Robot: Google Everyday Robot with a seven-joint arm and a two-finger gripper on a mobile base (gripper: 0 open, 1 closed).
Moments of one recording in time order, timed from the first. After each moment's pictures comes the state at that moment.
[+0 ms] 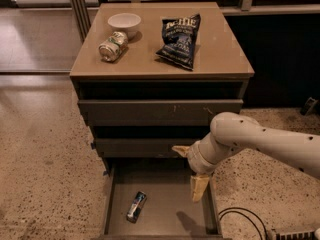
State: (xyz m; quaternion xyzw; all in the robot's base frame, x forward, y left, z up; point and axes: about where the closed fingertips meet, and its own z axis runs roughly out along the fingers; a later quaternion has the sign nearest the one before) arm 0.482 -0.081 0.569 -0.78 0.58 0.14 0.20
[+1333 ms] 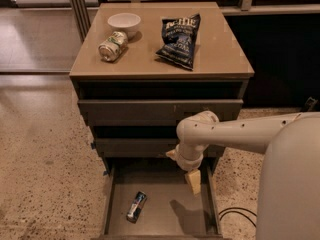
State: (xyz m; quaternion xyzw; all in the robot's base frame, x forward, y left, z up) arm 0.528 -0.088 0.482 -0.86 0.51 0.05 0.05
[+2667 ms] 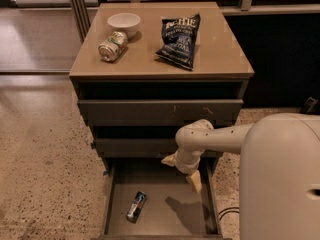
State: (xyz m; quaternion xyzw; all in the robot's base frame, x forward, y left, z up) arm 0.551 -0.088 0.415 -0.92 0.38 0.05 0.06
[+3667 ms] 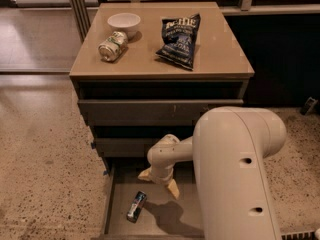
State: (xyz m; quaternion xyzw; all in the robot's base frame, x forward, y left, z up) arm 0.543 -0.001 0.337 -0.96 0.26 0.04 0.05
